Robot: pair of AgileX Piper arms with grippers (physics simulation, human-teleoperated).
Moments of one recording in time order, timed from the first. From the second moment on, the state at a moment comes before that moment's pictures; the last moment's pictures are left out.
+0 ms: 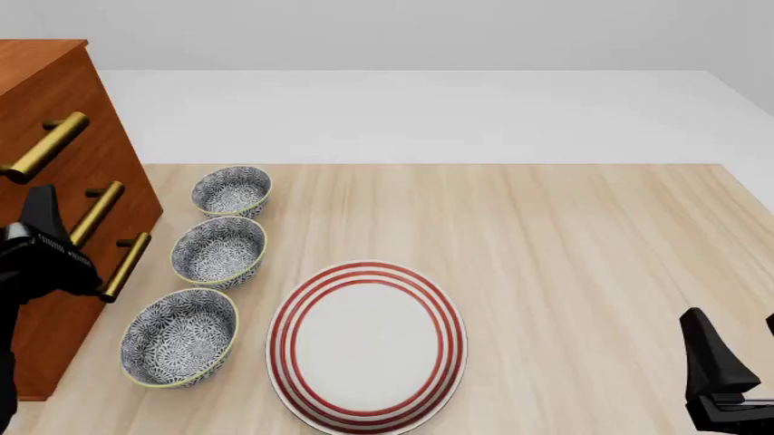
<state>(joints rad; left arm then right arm) 0.21 1.20 -0.22 -1.22 1.44 0.00 0.01 0.00 0.00 0.00</state>
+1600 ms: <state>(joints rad) 0.23 1.41 -0.30 -1.22 1.46 0.00 0.01 0.00 0.00 0.00</state>
